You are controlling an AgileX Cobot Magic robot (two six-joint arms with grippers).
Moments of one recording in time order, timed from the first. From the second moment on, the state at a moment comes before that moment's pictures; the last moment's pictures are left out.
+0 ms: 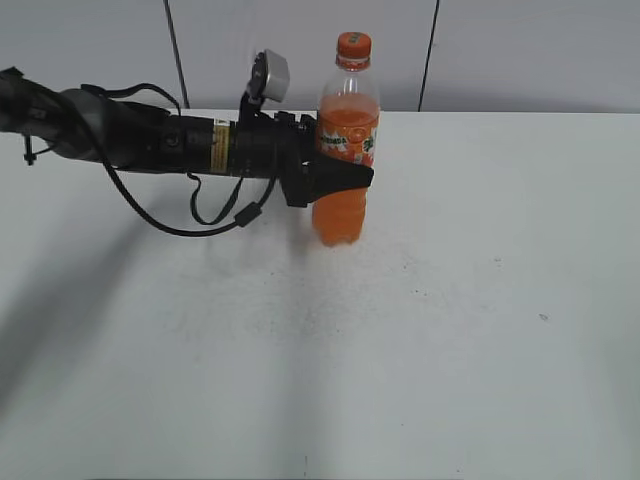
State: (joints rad) left arm -0.31 2.44 -1.68 1.46 -1.12 -1.02; right arm 0.04 -0.01 -0.44 -0.01 1.02 -0.13
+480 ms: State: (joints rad) left arm -0.32 2.15 -1.19 1.25 -1.16 -0.70; right arm 0.04 -0.01 -0.44 -0.01 1.02 -0.13
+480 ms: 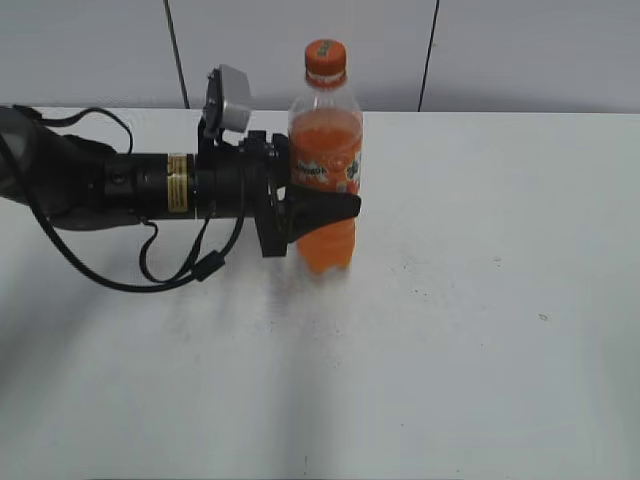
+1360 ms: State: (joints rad) left arm -0.35 2.21 -1.04 1.14 -1.18 -0.53; right arm 0.04 -0.01 -0.44 -0.01 1.02 -0.13
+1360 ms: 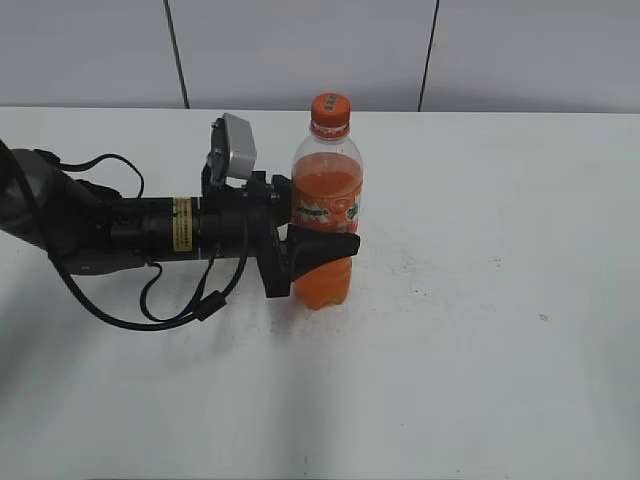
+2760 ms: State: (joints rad) left arm -0.34 2.21 -1.04 1.16 -1.19 -0.53; right arm 0.04 0.23 -0.60 0.03 1.07 -0.07
